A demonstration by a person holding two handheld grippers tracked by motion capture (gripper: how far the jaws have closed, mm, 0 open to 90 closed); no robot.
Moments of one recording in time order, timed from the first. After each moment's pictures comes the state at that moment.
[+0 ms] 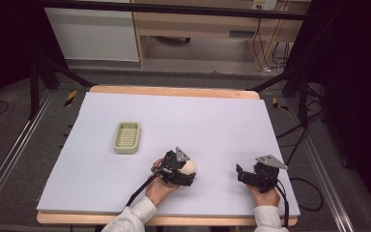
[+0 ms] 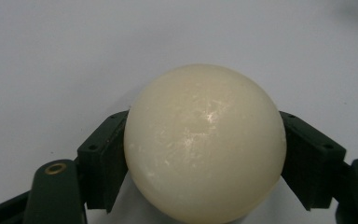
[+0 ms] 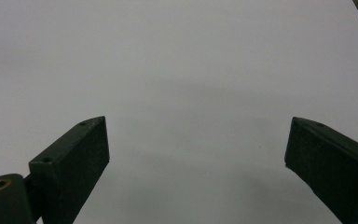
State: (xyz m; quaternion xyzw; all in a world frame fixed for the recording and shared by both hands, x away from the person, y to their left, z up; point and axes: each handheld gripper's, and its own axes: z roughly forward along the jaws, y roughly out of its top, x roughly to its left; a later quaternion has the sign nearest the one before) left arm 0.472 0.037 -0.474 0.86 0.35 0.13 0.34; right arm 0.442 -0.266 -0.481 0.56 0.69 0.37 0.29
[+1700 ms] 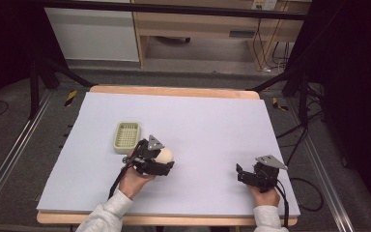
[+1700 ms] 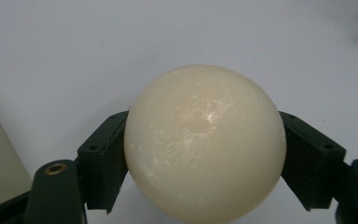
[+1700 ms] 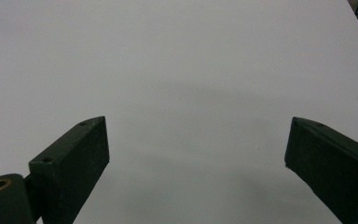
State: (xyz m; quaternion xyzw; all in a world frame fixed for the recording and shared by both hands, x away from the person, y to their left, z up) left arm 0.476 0.108 -0.425 0.85 0.37 0.16 0.35; right arm 0.442 -0.265 -0.481 0.56 0.69 0.37 0.30
